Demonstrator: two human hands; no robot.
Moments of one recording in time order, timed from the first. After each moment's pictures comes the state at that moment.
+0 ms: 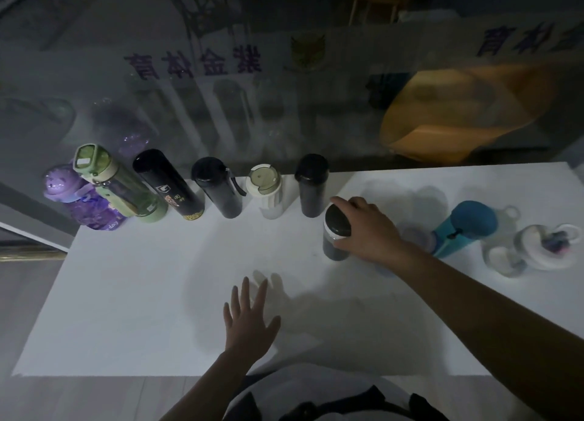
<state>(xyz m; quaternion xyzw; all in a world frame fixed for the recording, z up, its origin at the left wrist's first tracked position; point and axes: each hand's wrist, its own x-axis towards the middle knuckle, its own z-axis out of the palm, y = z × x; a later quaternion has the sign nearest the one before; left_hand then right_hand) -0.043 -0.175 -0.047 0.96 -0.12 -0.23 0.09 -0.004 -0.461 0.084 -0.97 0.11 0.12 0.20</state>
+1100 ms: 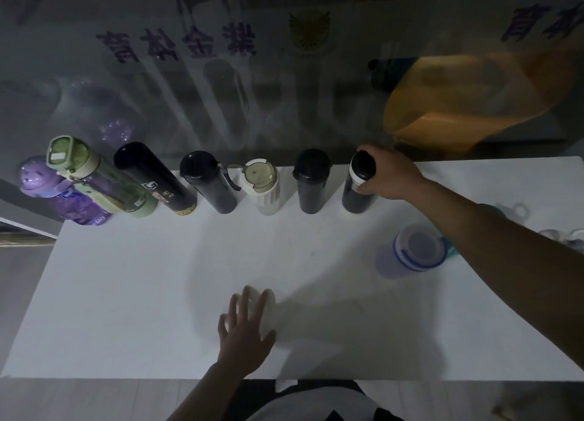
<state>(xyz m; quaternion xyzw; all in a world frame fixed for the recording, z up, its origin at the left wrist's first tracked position) -0.048 -0.163 -0.060 0.94 -0.14 -0.29 0.07 0.084 -0.546 0.090 -0.96 0.12 0.08 0.24</state>
